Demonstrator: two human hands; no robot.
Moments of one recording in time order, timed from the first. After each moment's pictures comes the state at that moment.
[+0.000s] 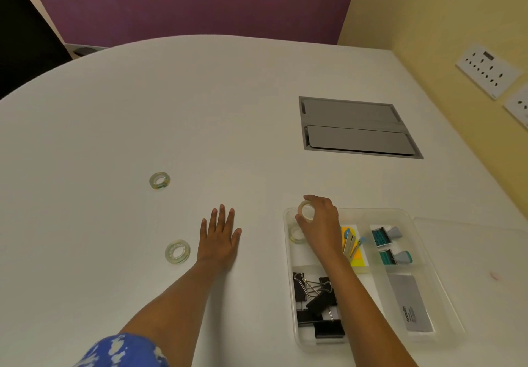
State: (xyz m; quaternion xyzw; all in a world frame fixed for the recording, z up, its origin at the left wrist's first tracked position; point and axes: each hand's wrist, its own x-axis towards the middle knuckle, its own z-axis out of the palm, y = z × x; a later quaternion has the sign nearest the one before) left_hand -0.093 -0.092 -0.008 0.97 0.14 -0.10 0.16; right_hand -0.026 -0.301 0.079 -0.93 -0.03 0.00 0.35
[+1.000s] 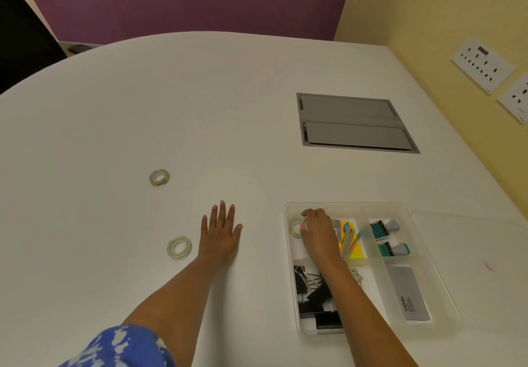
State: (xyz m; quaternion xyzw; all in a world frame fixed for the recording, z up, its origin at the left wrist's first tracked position) left_hand -0.094 -0.091 0.000 0.97 0.14 -0.12 0.17; right_hand -0.038 -0.309 0.049 -0.97 -0.08 0.07 0.20
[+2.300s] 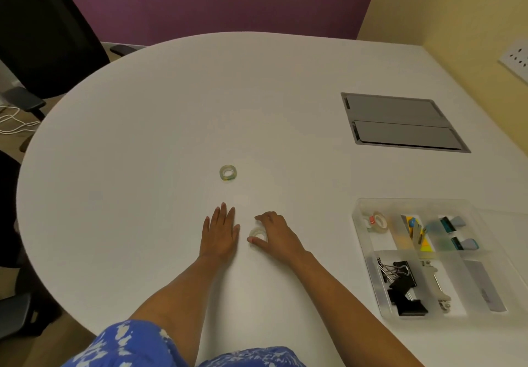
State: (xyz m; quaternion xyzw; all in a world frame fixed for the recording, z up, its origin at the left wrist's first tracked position) left_hand -0.165 0.070 0.000 0.97 0.15 -0.10 0.18; right_hand -0.120 -0.089 0.041 -0.92 -0.25 0.18 0.23
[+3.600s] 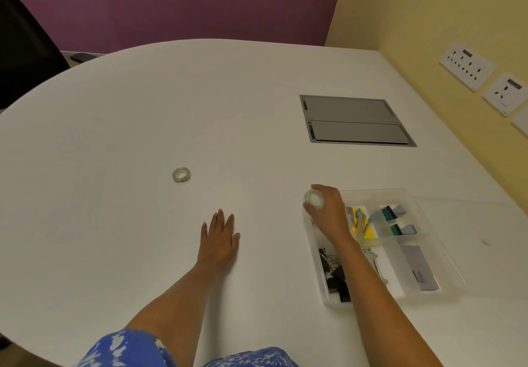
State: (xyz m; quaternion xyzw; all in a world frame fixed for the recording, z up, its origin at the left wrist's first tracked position) left_hand -0.152 -0.042 0.002 0.97 0.11 -0.10 0.18; right_hand -0.065 -0.274 0.091 -0.90 -0.02 -0.02 0.44
